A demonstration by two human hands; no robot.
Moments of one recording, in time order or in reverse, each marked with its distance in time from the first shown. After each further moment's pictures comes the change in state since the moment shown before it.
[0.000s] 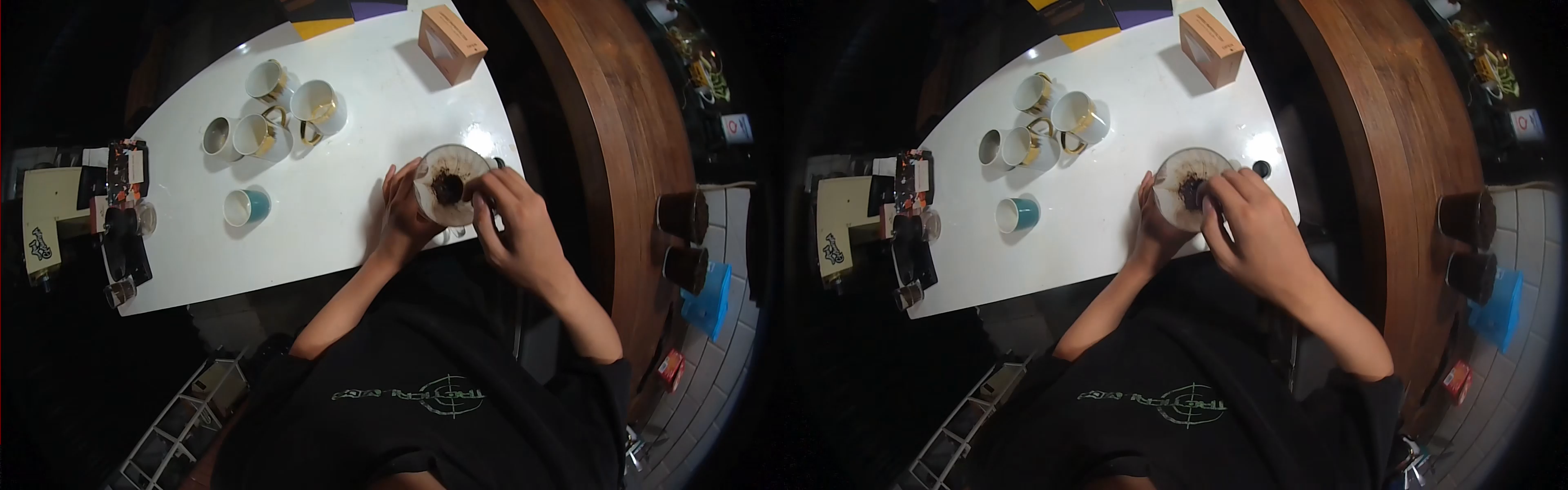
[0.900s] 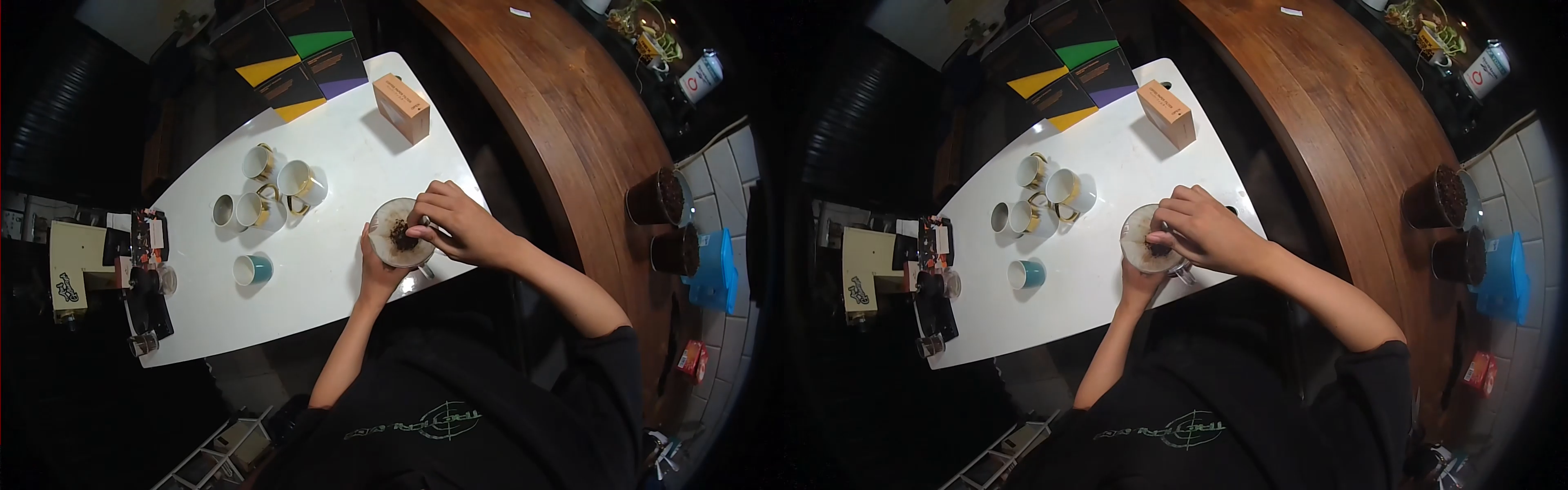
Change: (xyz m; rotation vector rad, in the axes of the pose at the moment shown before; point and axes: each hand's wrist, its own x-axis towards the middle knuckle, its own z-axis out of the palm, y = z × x) left_hand 0.004 0.010 0.000 -0.582 -0.007 -0.324; right_hand 0.022 0.058 -0.013 0.092 -0.093 -0.382
